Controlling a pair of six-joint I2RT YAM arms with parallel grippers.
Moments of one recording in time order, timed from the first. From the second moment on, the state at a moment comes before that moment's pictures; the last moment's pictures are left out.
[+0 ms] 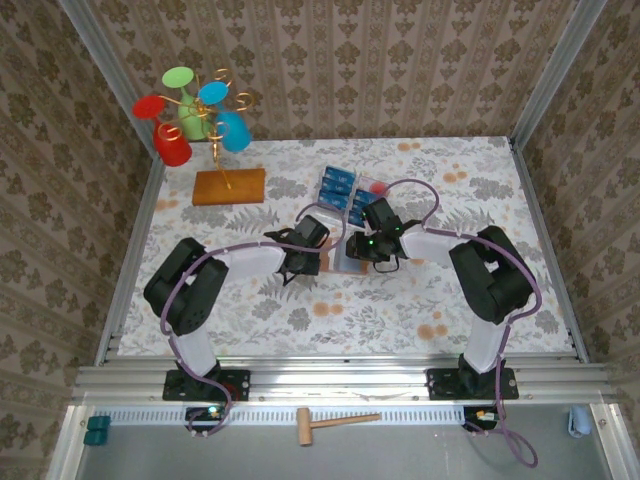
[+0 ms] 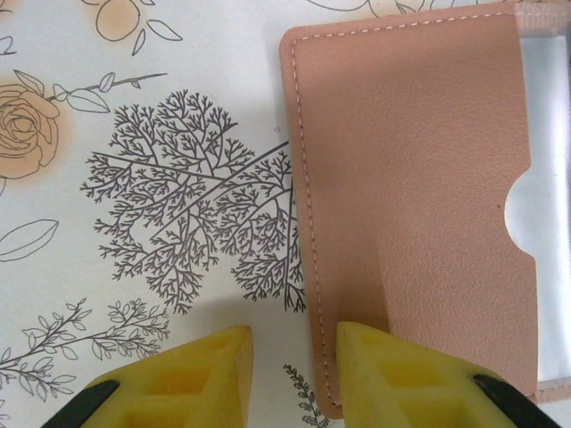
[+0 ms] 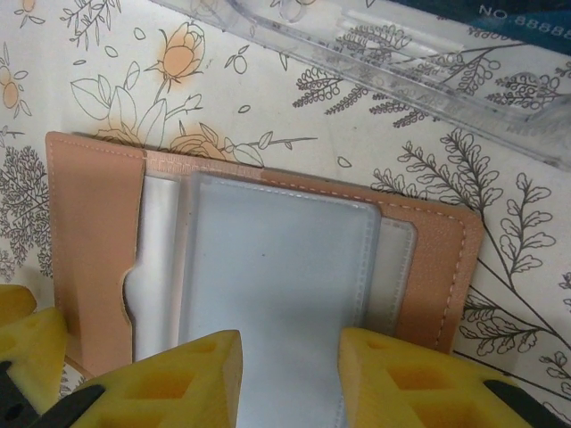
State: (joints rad) left arm -0.77 1.78 1.01 -0.37 -0.18 -0.46; right arm 0.49 1.83 1.03 -0.22 -0.19 0.60
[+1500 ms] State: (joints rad) left arm -0.77 1.72 0.92 -0.26 -0.11 -0.46; right arm 0.54 1.91 1.06 -0.04 -0.30 0.81
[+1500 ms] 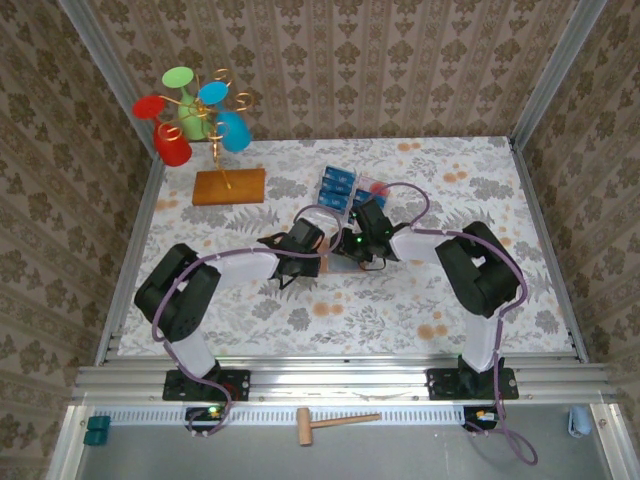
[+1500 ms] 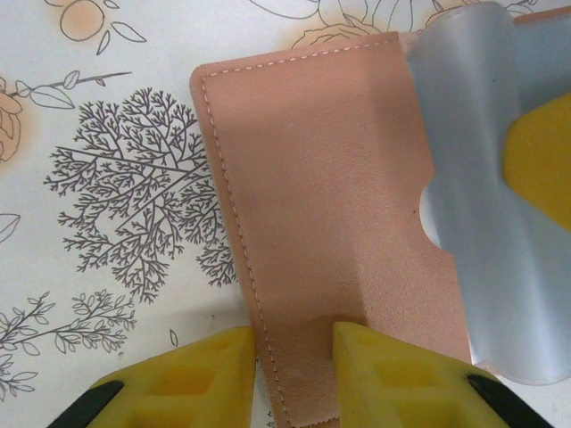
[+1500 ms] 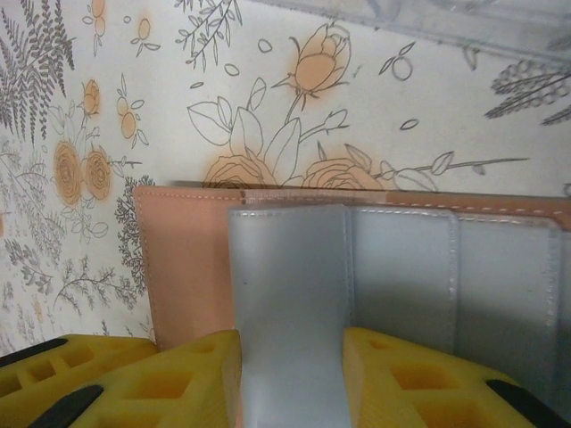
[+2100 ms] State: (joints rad) left arm -0.72 1.60 0.84 -0.24 -0.10 -0.46; right arm 0.57 1.94 1.09 -0.01 -0.31 0.84
